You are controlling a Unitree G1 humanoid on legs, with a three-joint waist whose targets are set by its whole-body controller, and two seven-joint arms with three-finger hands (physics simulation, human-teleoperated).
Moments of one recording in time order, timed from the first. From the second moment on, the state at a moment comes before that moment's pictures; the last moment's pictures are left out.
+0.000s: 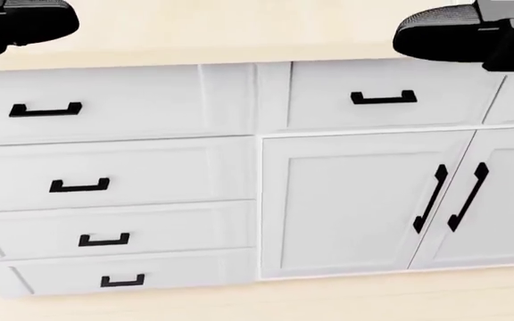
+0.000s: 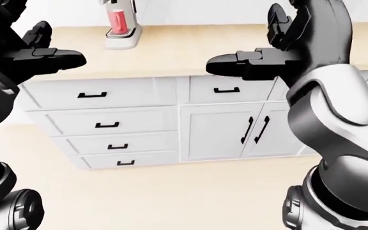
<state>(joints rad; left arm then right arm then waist) -0.88 0.47 0.28 -0.41 -0.59 1.10 0.33 -0.84 -0.61 -0.32 -0.64 0.94 1.16 -0.57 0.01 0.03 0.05</state>
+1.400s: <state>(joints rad) -0.90 0.47 0.27 -0.42 -0.60 1.10 0.32 -0.85 -0.65 -0.34 -0.63 0.96 1.14 -0.62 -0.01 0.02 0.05</state>
